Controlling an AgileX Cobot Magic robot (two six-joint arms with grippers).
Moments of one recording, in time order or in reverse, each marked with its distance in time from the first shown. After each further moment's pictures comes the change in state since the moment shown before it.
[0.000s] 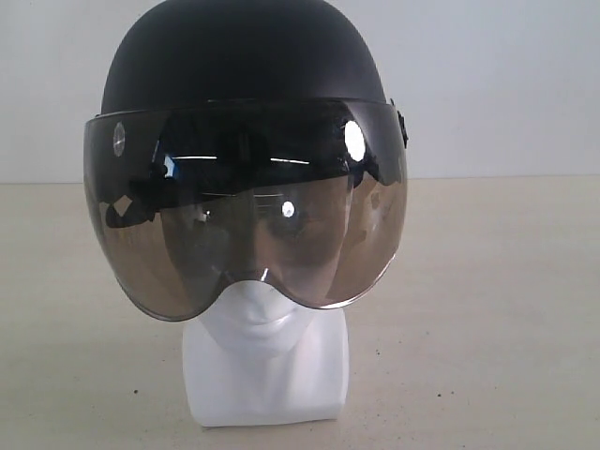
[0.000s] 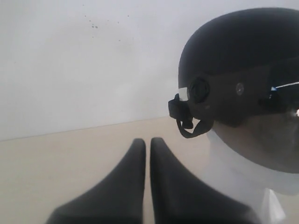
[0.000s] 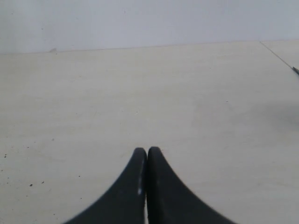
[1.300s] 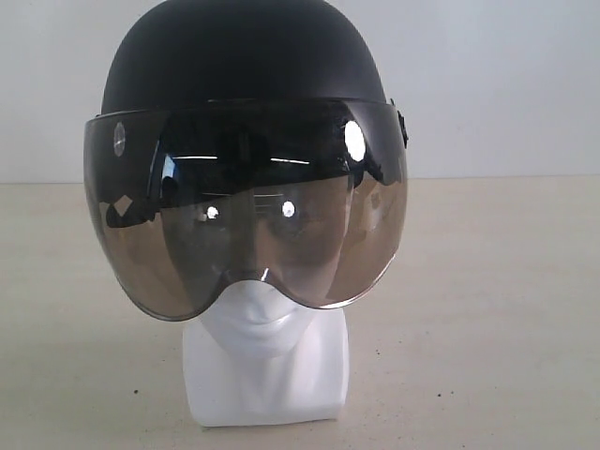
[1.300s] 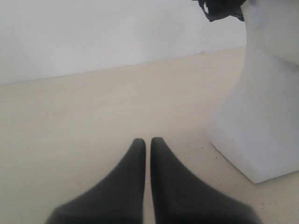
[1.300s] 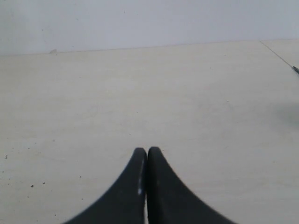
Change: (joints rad) left arm 0.055 -0.113 0.472 0.012 -0.246 0.051; right arm 0.000 0.000 0.000 0.000 0.000 0.007
